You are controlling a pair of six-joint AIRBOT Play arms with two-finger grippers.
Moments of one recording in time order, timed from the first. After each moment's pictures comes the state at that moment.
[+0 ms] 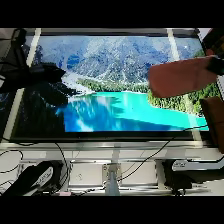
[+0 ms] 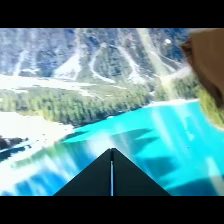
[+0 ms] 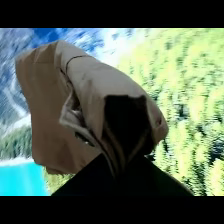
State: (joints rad) left arm -0.01 -0.96 1.16 0.98 -0.97 -1.18; right arm -0.59 -1.52 1.71 -1.19 1.23 1.34
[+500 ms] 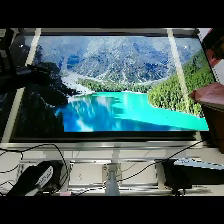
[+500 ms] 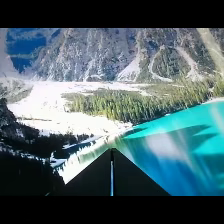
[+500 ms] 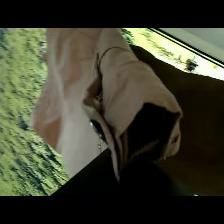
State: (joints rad) left arm 0.01 -0.88 1.16 1.17 -0.97 -1.16; right arm -1.11 -1.47 1.73 -1.34 1.42 1.65
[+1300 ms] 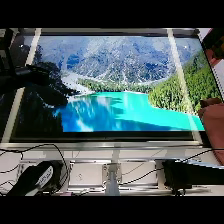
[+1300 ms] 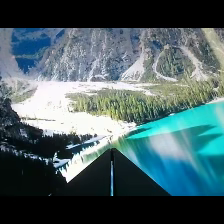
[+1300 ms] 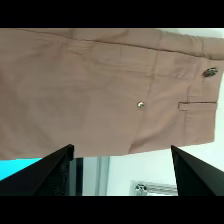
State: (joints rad) left arm 0.01 -0.88 1.16 1.18 -0.97 -1.16; right arm -1.35 -1.47 1.64 -1.55 1.63 1.69
